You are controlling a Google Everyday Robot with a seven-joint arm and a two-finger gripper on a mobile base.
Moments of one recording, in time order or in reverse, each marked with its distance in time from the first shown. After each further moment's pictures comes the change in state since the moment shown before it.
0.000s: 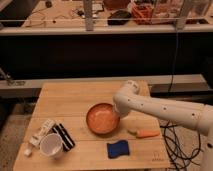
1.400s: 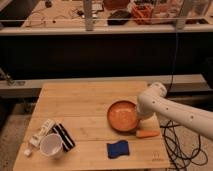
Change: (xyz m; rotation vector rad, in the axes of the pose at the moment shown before) arm -0.111 0.109 -0.031 -0.062 -0.011 0.180
